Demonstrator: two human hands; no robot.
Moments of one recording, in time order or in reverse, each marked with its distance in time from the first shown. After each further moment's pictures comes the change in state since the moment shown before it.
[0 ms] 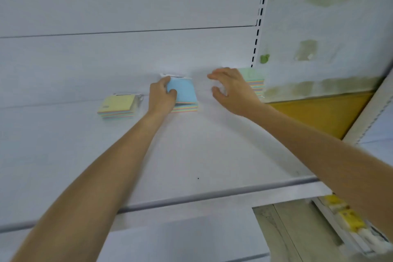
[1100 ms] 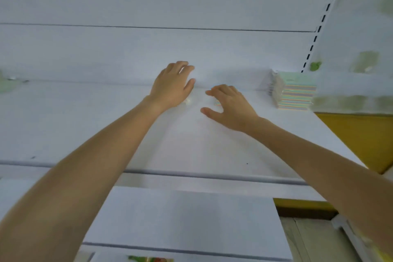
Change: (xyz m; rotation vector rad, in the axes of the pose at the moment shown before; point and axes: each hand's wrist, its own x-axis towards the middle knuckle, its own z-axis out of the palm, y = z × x) left_hand -0.033 -0.022 -0.127 0.737 -0.013 0.445; right_hand -0.011 -0.115 0.046 -0.024 -0.252 -0.110
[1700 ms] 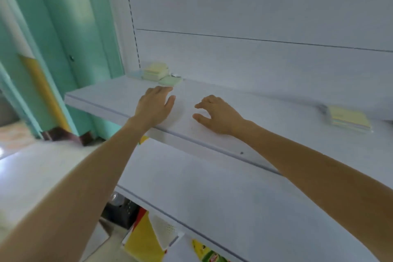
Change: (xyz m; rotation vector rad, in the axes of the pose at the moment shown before) left_hand -0.229 -0.349 -0.146 0.098 -0.002 -0.600; right_hand 0.130 -0.374 0.147 0.057 -0.277 -0.387
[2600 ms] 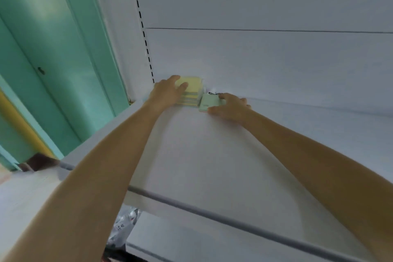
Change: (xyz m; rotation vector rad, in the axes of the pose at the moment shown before) left_hand 0.258 -0.179 0.045 -0.265 -0.244 -0.082; right_hand 0.284 -0.020 0.068 0.406 0.023 0.688
